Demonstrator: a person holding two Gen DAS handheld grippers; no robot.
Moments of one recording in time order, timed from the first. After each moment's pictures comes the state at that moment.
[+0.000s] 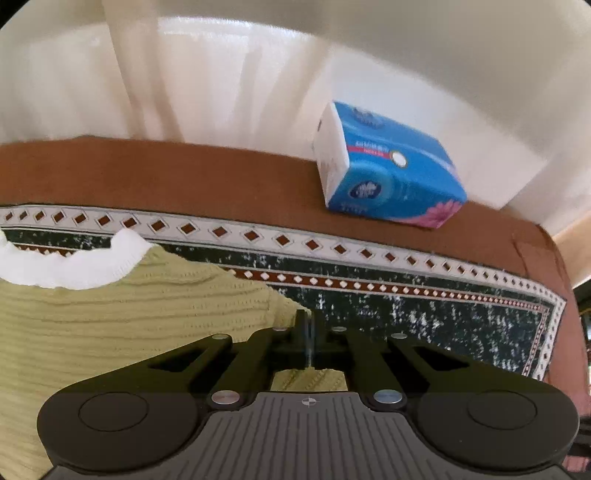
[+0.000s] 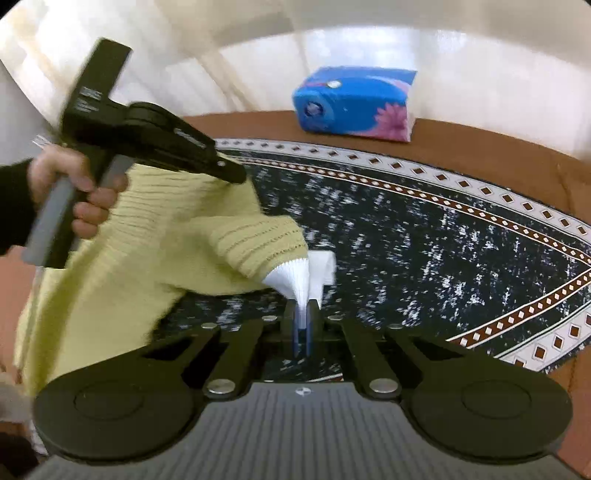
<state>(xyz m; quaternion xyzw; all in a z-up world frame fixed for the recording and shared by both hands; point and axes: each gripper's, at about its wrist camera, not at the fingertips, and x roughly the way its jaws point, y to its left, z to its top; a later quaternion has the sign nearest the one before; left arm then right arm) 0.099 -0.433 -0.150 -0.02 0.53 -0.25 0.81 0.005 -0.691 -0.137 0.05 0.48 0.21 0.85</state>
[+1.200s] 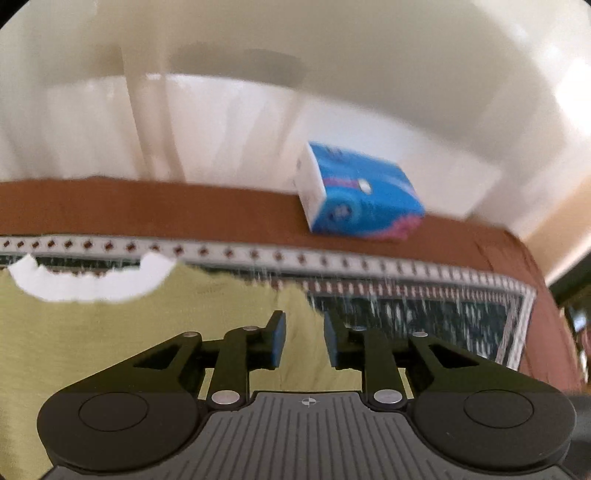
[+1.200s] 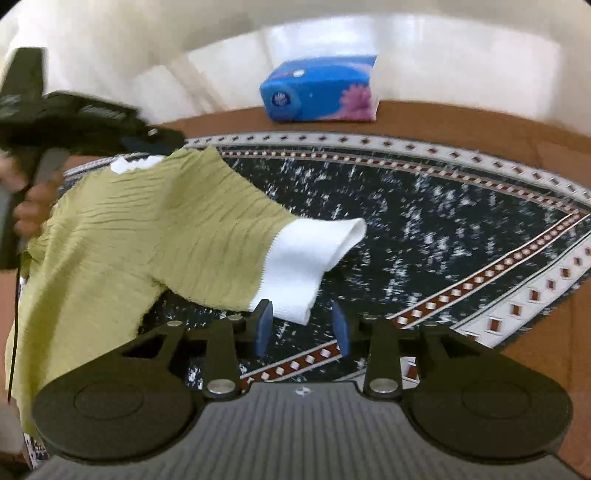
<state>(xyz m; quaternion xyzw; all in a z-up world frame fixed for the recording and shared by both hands) 0.062 -0.401 -0.121 0.00 0.47 -0.31 0.83 -0.004 -0.691 -0.156 0.08 0.48 0.13 0.86</state>
